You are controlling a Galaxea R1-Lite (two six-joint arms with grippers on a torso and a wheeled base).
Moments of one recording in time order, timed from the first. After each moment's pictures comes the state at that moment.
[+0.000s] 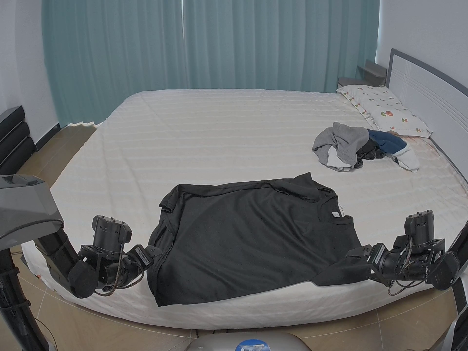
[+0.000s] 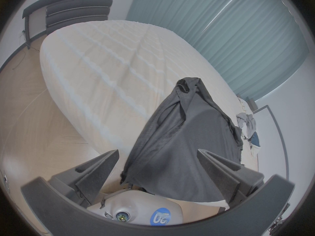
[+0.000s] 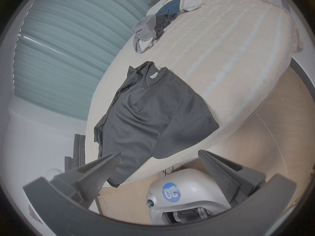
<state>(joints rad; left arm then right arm) -0.28 2.04 -0.45 -0.78 0.10 -0.90 0.17 1.83 -0.28 -0.80 0.17 0.87</state>
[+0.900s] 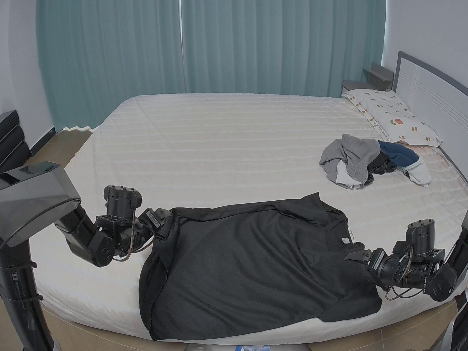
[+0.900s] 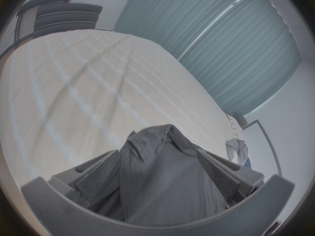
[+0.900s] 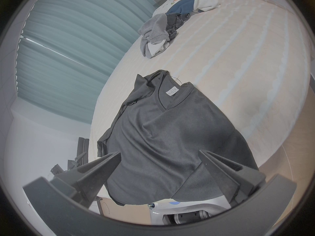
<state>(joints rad) -0.24 2.16 -0.77 -0.77 0.08 -0.88 0.19 1.88 -0.17 -1.02 0.18 0.88</state>
